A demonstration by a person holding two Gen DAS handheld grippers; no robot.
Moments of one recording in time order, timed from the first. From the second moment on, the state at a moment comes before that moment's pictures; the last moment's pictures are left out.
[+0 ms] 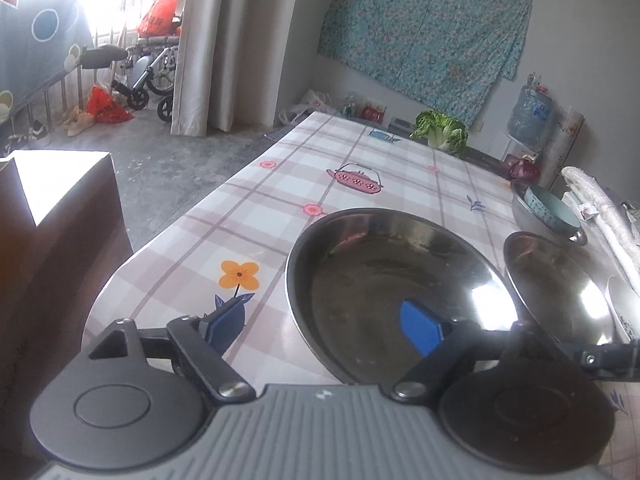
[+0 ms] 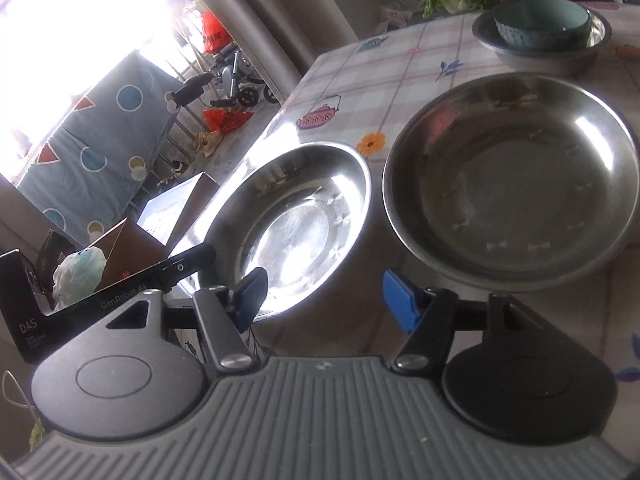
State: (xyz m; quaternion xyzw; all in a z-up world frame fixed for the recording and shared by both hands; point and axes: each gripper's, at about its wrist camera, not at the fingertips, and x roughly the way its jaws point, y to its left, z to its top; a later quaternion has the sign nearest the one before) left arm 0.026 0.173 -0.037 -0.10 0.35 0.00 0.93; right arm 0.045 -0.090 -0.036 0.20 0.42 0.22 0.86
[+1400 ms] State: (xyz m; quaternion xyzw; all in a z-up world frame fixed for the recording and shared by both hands) left arm 0.057 0.212 -0.055 -0.16 0.43 -0.09 0.88; right arm 0.046 -0.086 -0.052 0.18 0.46 0.19 0.85
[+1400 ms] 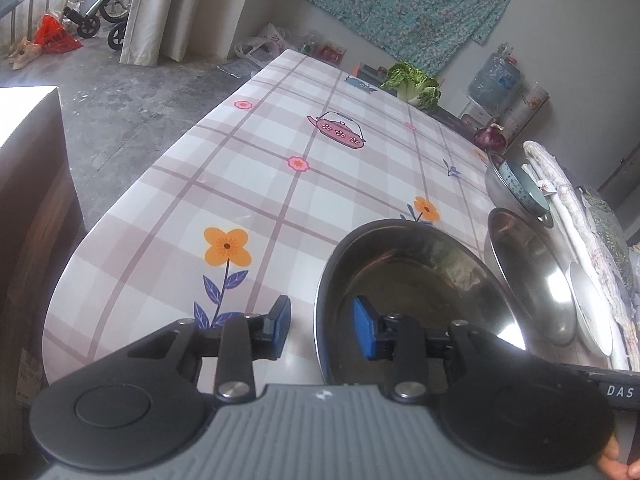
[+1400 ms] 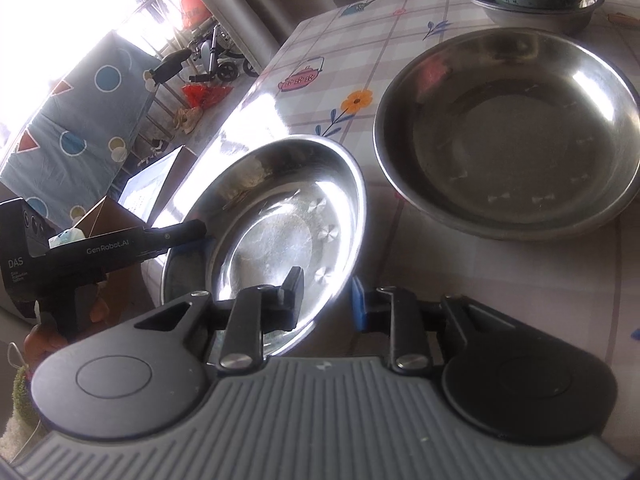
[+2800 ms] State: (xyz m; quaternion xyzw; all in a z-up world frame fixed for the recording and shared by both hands) left arm 0.050 0.174 -0.056 -0.10 0.45 -0.15 0.88; right arm 0.041 -0.104 -0.052 0.18 0.43 0.16 0.87
